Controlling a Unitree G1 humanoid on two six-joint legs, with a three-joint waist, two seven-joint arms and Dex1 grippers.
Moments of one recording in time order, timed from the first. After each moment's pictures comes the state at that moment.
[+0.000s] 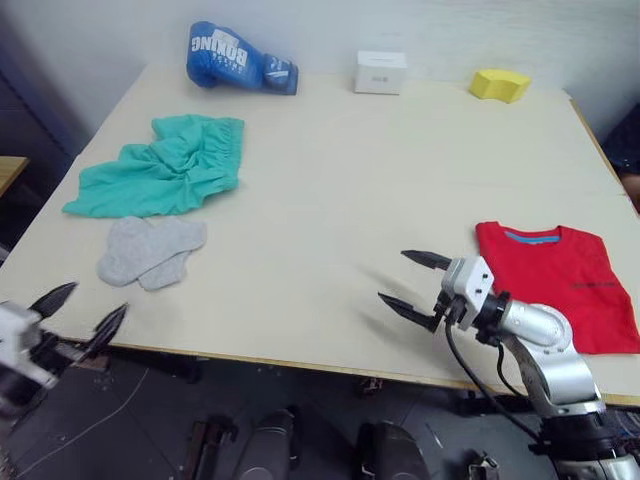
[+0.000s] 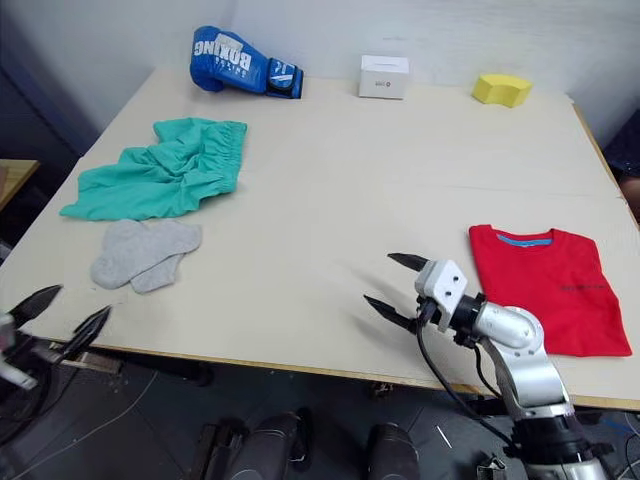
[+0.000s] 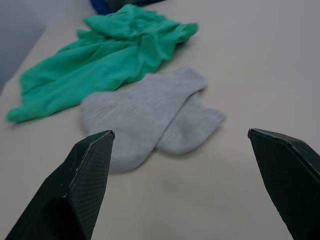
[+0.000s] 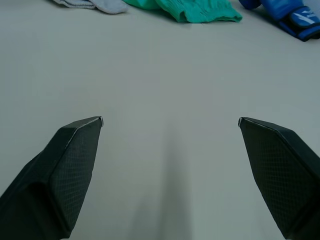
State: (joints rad) left arm 0.36 0.57 0.78 -0.08 -0.51 0.04 -0.72; right arm -0.10 -0.55 -0.02 -0.17 0.25 -0.08 0.82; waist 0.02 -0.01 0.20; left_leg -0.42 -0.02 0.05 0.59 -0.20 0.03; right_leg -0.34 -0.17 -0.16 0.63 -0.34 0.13
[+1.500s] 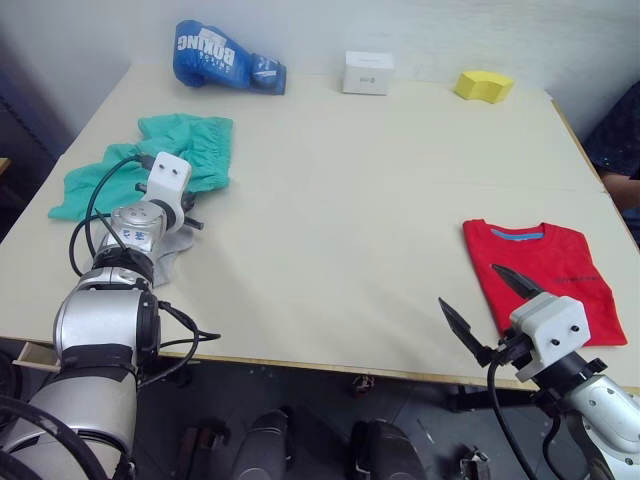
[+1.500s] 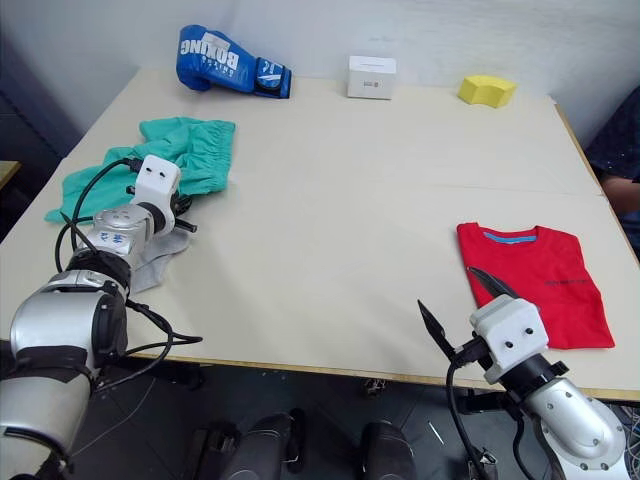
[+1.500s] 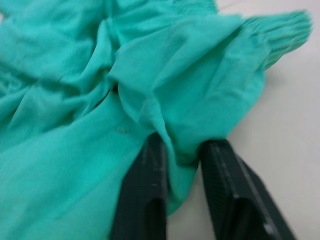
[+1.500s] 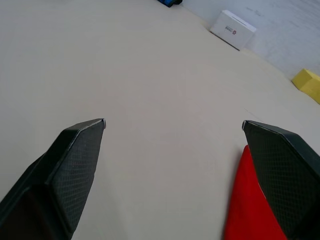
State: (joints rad) left arm -1.17 0.56 0.07 1.38 0.12 -0.02 -0.26; right arm 0.39 -0.50 -0.29 -0.79 0.22 0.22 0.46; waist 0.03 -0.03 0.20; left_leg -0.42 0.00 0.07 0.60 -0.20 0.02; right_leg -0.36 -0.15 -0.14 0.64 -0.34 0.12
